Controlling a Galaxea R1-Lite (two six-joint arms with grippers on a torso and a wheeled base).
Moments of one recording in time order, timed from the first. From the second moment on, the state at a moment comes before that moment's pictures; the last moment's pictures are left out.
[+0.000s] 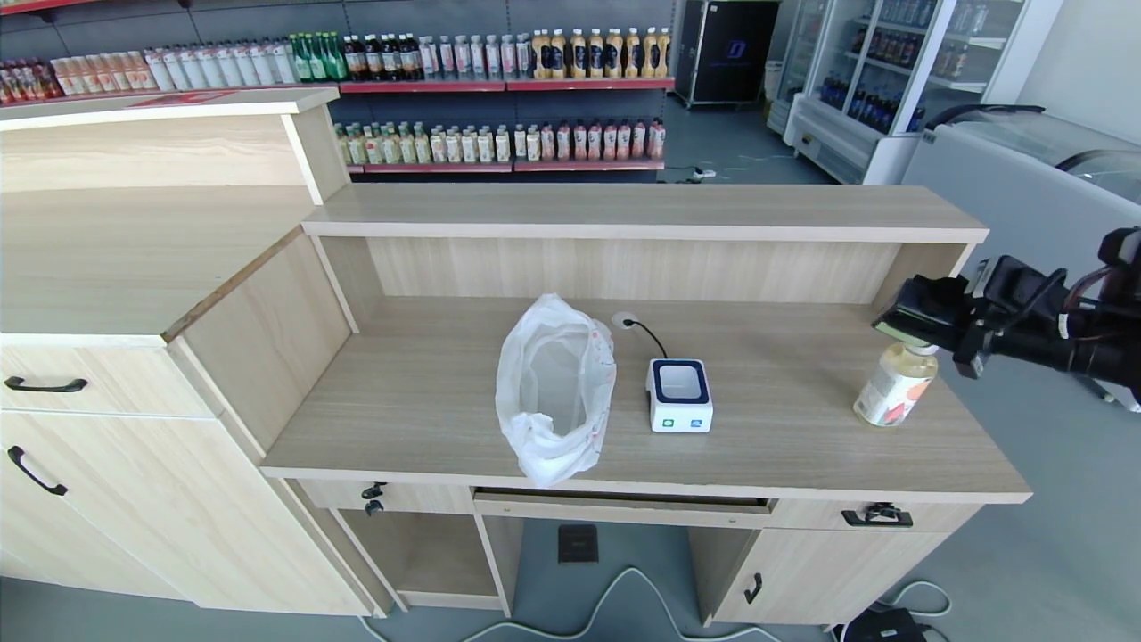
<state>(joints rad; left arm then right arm) 0.00 0.00 0.00 0.00 -0.03 0.00 -0.26 1.83 -0.98 -0.63 0.82 -1.10</state>
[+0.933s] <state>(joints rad) 0.00 0.00 0.00 0.00 -0.03 0.00 0.52 1.29 -0.57 -0.86 0.81 -2.59</state>
